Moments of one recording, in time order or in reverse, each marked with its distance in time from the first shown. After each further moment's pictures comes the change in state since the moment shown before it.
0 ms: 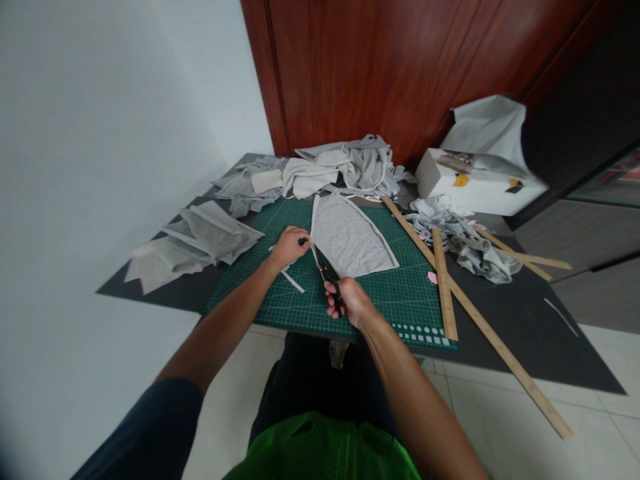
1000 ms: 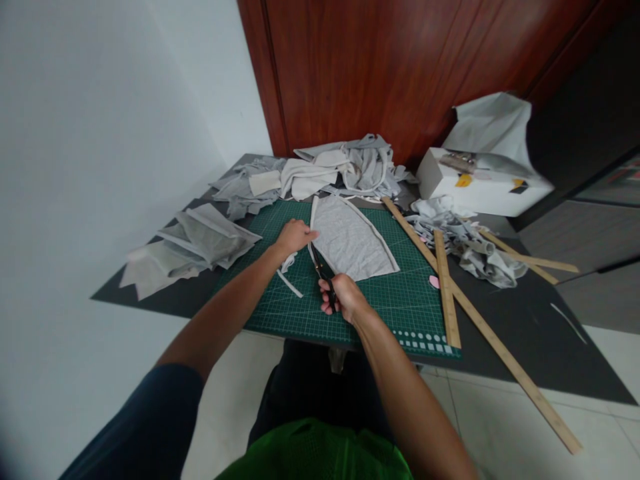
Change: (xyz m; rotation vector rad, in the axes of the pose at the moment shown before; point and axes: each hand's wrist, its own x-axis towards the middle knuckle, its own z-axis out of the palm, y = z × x) left_hand 0.046 -0.001 0.000 0.201 -0.149 -0.096; right_hand 0.024 -0.008 0.005 -0.001 0.001 0.006
